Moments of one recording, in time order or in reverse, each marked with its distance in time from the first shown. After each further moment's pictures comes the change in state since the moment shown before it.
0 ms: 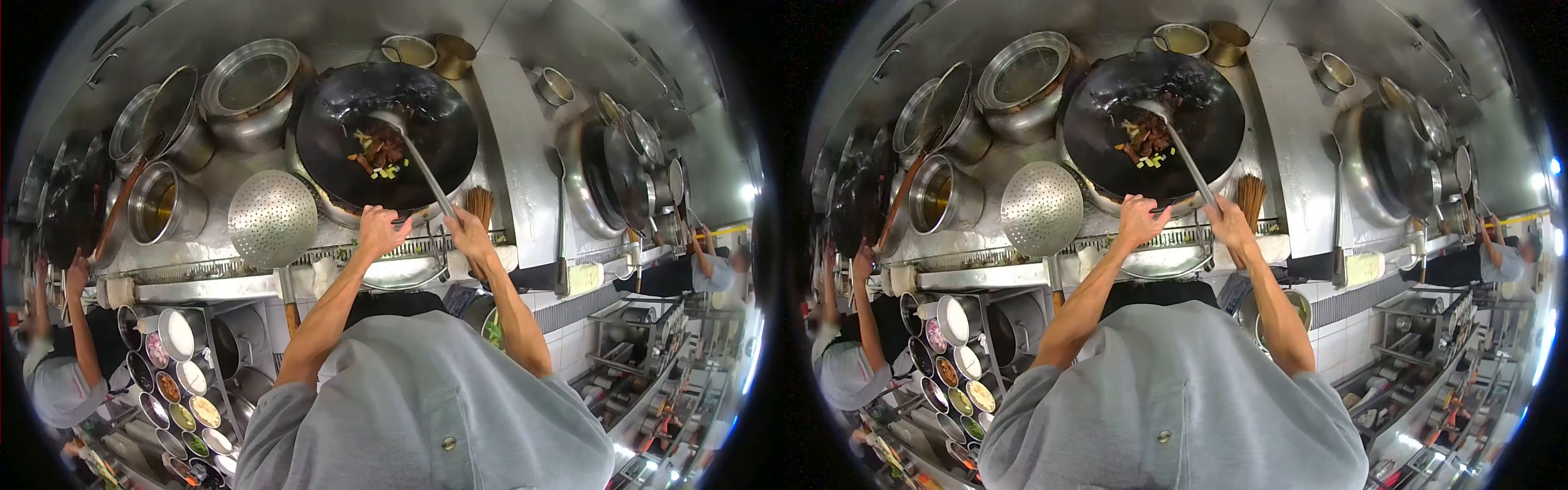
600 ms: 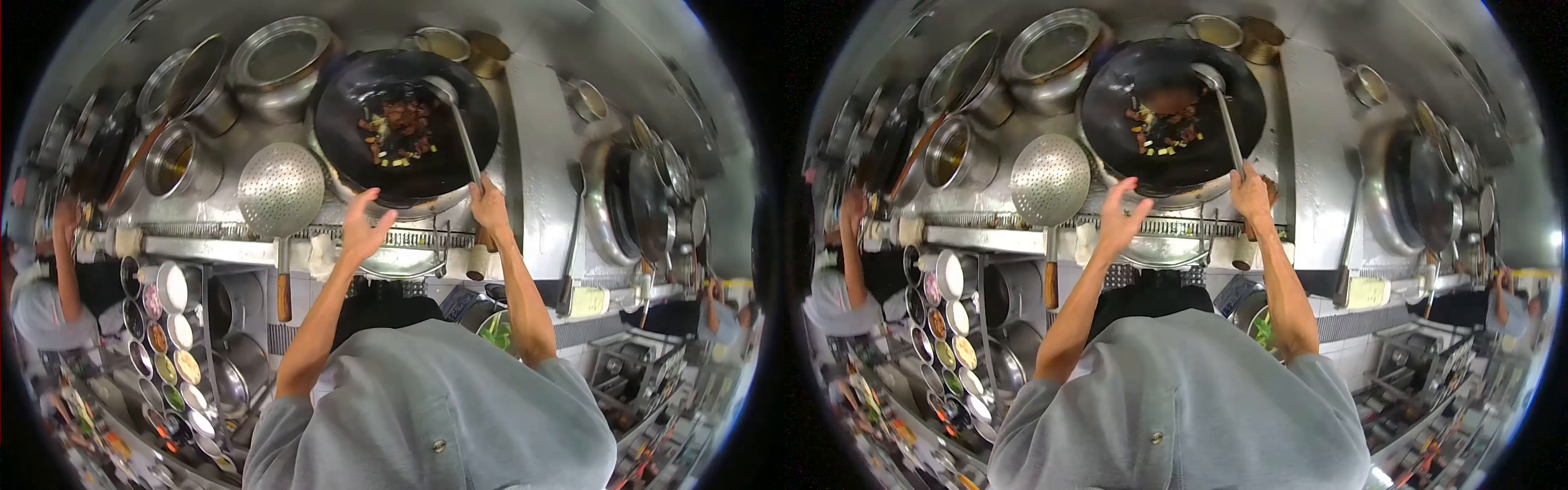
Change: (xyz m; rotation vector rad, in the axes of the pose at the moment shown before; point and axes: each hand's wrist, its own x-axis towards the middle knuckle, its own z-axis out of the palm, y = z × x) left_hand -0.034 0.019 -0.003 -0.320 0.216 -0.395; right_hand 0.046 0.018 -0.030 -0.234 0.191 -0.140
